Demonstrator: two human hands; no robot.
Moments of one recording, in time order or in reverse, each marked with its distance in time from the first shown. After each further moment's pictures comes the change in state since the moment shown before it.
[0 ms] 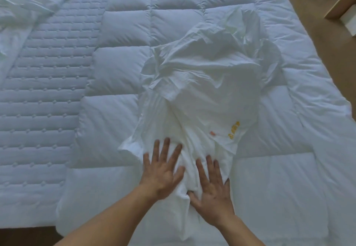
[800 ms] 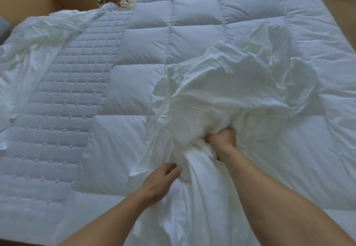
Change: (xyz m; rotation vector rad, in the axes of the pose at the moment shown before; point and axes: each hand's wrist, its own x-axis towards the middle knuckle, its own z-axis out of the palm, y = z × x) left_hand 0.062 -0.013 -0.059 -0.743 -0.083 -0.349; right_hand 0.246 -0.014 -0.115 0.671 0.223 0.474
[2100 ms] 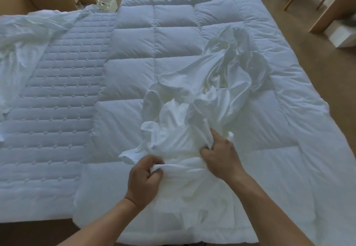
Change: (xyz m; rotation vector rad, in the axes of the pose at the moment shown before) left_hand -0.153 -0.060 -0.003 -0.274 0.422 0.568; right_hand -0.273 0.008 -0.083 -0.252 -0.098 -0.366
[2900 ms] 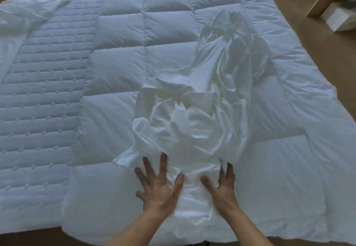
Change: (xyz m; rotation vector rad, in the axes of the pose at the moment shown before) left_hand -0.020 -0.051 0.072 0.571 -0.353 -0.530; right_hand -0.023 0.147 0.113 0.340 0.045 0.219
